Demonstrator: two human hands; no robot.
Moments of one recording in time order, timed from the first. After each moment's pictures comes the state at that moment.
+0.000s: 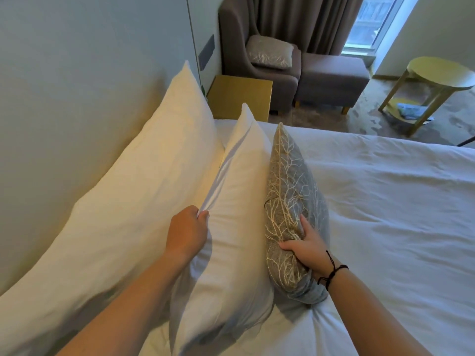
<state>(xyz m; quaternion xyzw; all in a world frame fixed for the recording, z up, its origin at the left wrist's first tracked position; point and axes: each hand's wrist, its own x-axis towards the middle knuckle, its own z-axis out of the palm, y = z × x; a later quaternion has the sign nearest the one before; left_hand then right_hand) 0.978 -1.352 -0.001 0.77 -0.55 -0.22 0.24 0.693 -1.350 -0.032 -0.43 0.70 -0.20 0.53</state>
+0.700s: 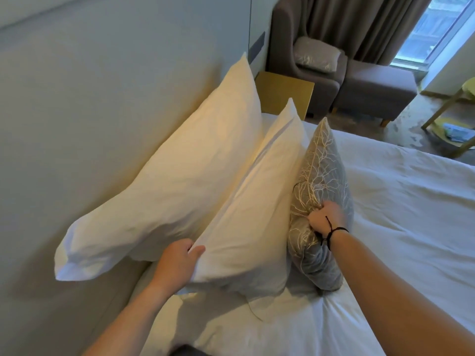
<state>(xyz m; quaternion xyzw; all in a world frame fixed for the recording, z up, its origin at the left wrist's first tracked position) 1.037 -1.170 0.001 0.79 -0.48 -0.31 0.22 0.730 -1.360 -0.018 -0.53 0.78 -0.13 0.32</state>
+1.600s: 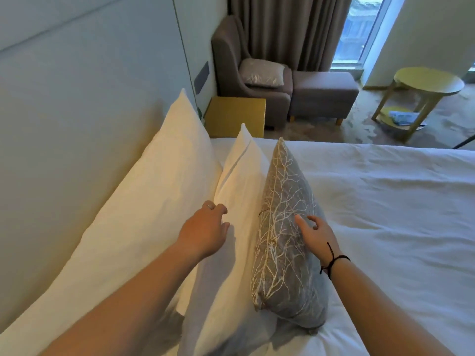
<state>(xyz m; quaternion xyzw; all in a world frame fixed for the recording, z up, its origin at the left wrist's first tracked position) 0.955 -1.380 0.018 0.67 -0.73 -0.14 0.05 0.672 -1.380 -0.028 -0.44 0.75 -0.27 0.42</state>
